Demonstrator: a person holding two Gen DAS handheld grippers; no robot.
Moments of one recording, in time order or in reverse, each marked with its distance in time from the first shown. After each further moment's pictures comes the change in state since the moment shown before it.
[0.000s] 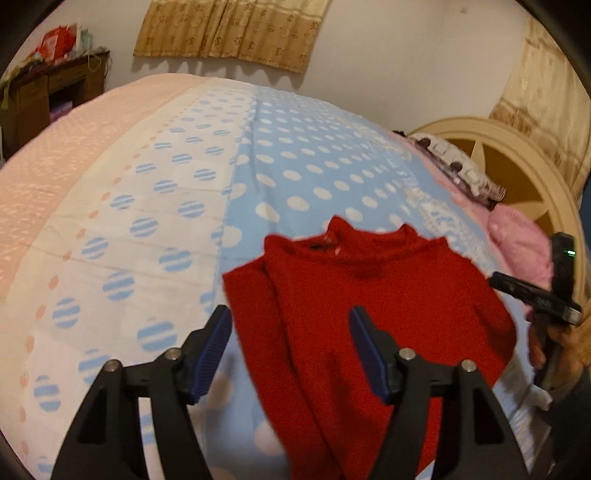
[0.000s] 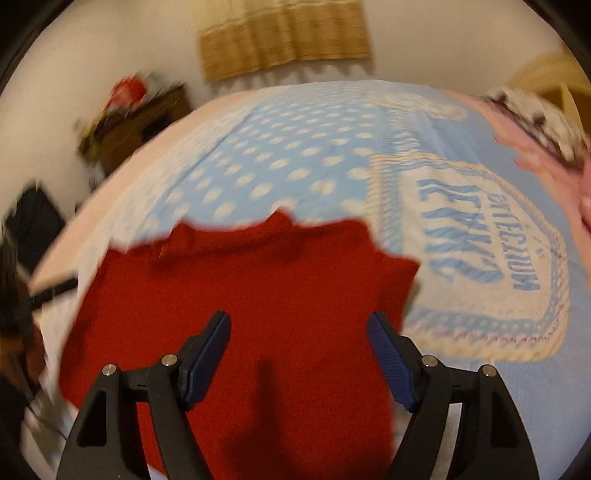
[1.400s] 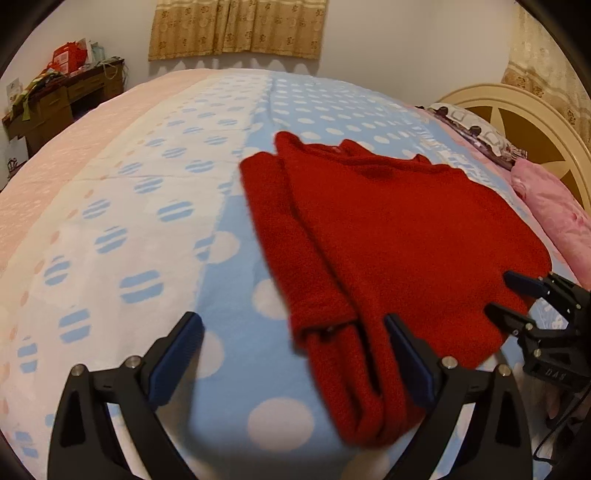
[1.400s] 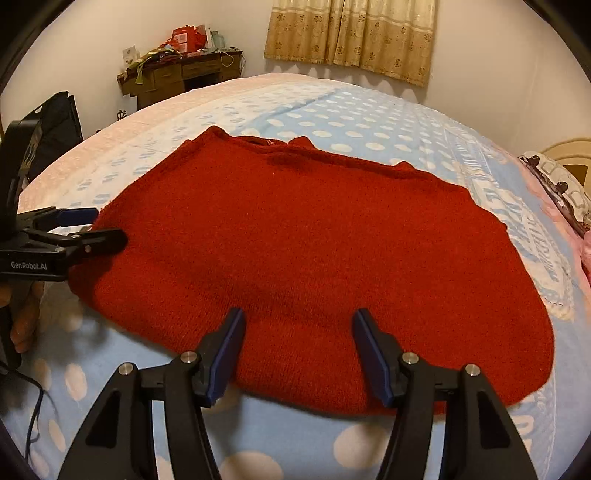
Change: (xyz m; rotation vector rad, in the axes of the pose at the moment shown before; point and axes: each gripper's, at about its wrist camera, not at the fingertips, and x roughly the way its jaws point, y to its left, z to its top) left arm -0.016 -0.017 -0.093 0.029 0.017 0.141; right arm -0.004 0.137 -0.086 -0.227 -0.032 -0.085
